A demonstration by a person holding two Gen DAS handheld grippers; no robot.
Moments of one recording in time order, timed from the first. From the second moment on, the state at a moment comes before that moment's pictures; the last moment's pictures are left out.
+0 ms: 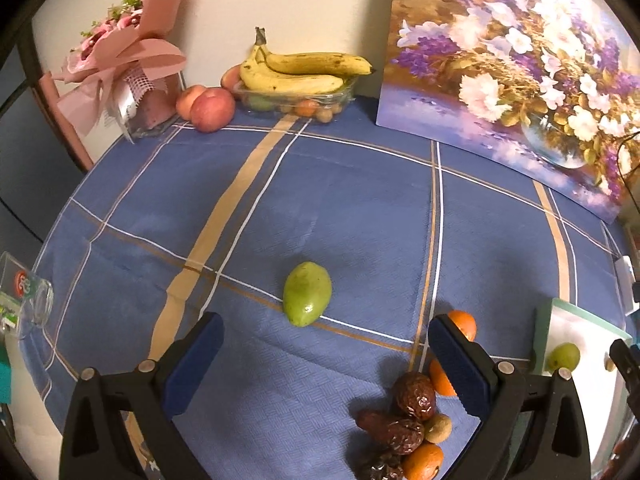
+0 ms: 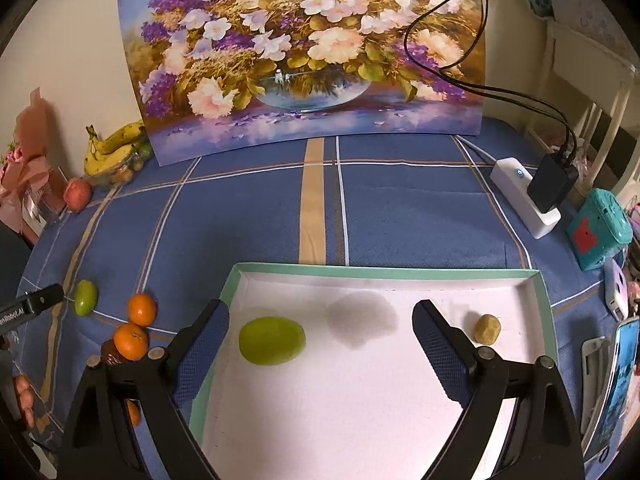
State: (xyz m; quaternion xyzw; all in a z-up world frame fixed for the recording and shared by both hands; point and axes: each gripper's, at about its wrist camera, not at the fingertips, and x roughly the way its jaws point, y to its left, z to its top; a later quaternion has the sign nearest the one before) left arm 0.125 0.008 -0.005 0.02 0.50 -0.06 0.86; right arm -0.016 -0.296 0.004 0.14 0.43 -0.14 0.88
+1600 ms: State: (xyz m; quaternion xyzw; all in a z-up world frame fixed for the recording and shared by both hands) left arm 0.189 0.049 -0.079 -0.09 0.57 -0.13 0.81; right arm 0.089 -0.153 -0.065 0.16 0.51 0.00 0.84
